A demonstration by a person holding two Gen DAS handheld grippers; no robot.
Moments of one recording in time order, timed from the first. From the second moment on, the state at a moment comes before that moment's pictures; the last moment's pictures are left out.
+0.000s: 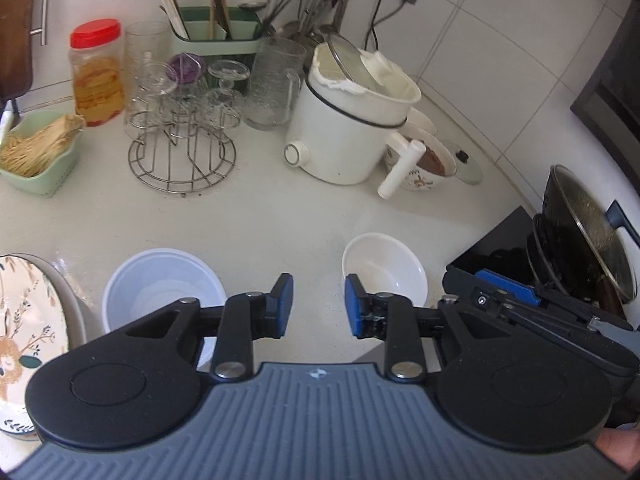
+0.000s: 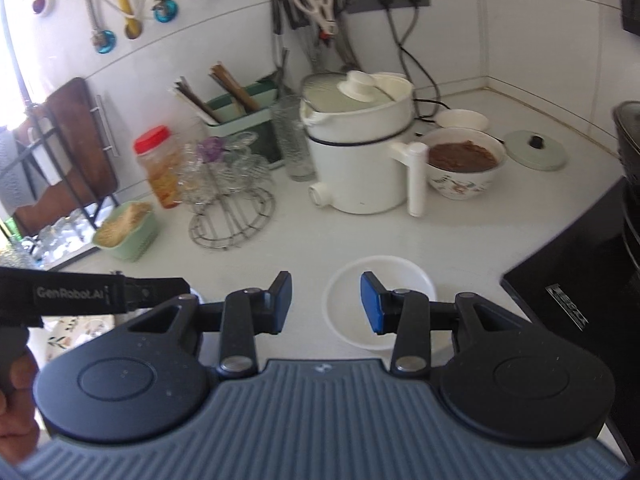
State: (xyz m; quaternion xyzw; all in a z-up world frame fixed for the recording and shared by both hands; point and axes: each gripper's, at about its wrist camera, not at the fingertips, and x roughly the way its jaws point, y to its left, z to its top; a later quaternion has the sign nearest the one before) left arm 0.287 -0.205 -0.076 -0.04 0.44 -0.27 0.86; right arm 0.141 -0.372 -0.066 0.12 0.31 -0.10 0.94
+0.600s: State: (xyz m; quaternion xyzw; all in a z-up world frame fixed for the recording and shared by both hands) left arm 0.331 -0.276 -0.138 -0.01 0.45 -0.33 0.83; right arm 0.152 -0.403 -0.122 0.07 0.28 -0.16 0.94
